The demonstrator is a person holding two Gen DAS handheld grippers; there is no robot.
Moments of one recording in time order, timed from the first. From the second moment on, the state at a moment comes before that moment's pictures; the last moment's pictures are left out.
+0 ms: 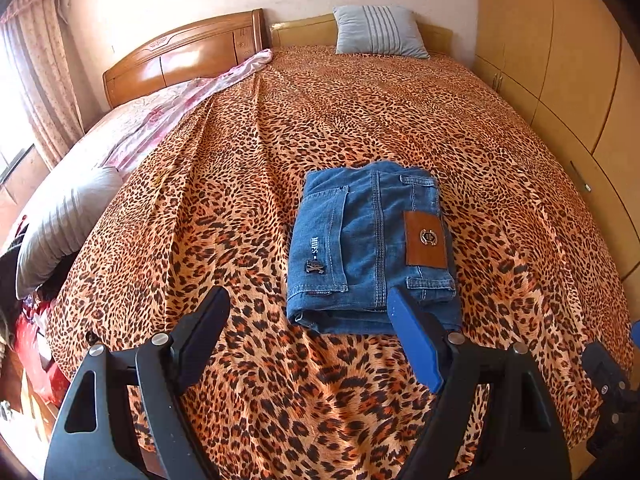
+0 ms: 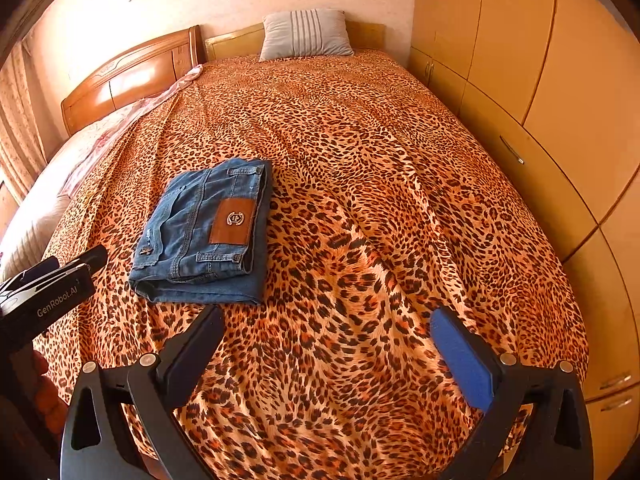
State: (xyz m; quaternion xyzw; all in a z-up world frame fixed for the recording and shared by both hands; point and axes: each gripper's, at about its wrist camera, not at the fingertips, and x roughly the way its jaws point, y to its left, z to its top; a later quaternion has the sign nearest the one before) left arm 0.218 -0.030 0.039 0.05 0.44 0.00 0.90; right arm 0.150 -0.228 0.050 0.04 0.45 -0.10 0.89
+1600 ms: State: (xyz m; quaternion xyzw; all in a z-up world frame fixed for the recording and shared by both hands) left arm 0.209 -0.016 0.021 0.04 0.48 -0.01 0.88; right arm 0.162 -0.248 0.051 0.02 0.45 -0.10 0.89
